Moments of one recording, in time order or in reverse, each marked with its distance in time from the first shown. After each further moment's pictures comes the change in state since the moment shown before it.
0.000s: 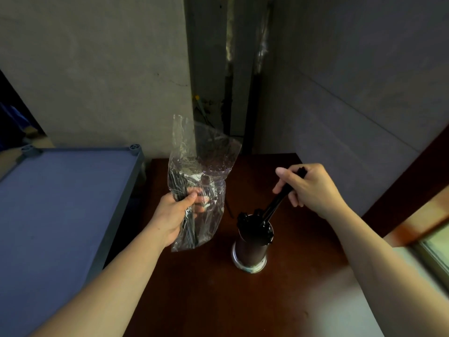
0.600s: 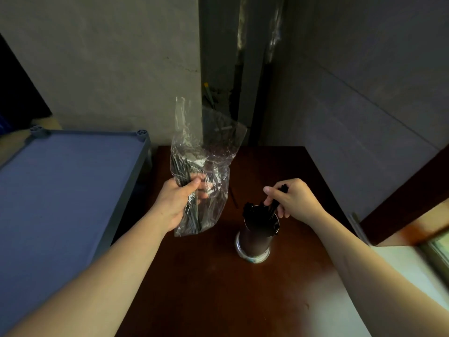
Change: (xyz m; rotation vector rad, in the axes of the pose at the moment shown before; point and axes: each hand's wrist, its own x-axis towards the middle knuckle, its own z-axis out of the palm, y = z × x) left_hand -0.003 0.005 -0.004 -0.045 0.010 0.013; right_hand 0.000 0.047 0.049 -0.143 -0.154 0.127
